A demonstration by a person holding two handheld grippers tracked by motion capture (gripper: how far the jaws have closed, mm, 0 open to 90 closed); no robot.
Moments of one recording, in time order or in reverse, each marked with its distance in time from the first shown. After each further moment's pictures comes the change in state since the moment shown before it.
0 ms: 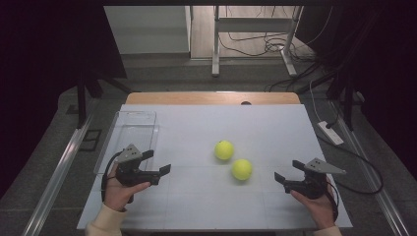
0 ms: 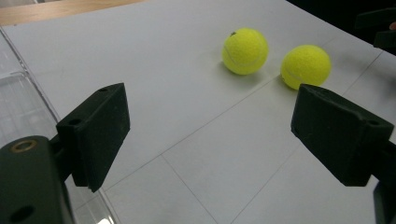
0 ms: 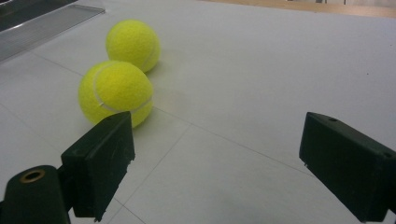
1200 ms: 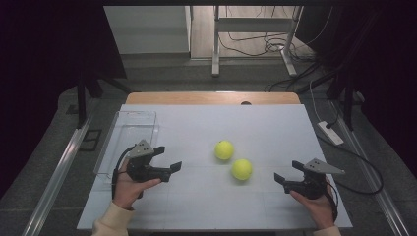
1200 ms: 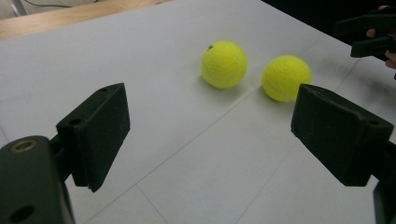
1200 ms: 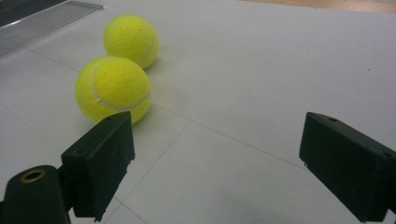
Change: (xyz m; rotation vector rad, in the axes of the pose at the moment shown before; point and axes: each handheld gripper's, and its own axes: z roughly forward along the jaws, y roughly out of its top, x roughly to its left) left arm -0.016 0.020 0.017 -0.006 -0.042 0.037; right arm 0.000 -0.002 0.002 0.009 -0.005 0.000
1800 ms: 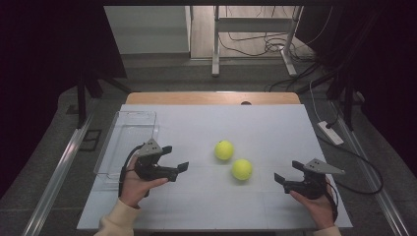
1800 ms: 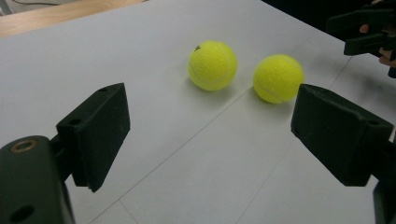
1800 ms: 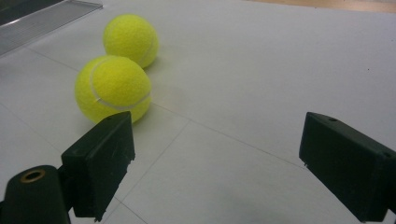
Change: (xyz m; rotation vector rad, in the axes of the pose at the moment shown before) left arm -0.008 0.007 0.016 0.028 -0.035 0.019; right arm 0.000 0.000 0.000 0.002 -0.002 -0.001
